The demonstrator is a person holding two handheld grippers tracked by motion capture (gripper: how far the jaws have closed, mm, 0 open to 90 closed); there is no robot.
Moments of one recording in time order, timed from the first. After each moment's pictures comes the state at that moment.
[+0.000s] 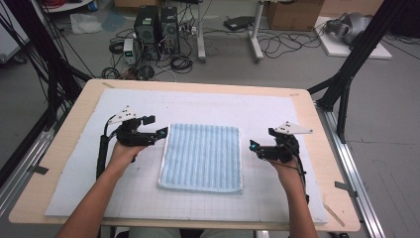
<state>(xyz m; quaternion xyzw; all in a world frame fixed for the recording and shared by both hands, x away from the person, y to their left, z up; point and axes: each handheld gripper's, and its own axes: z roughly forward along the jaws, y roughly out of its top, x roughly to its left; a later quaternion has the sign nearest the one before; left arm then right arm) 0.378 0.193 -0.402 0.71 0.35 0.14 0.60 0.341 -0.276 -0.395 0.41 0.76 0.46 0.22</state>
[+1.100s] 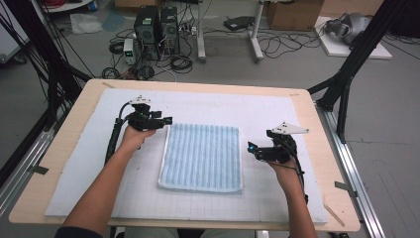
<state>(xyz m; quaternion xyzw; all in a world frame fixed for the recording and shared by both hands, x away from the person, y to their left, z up) 0.450 0.178 -0.426 0.75 0.43 0.12 0.49 0.342 -0.271 -0.397 0.41 0.77 0.45 0.21</state>
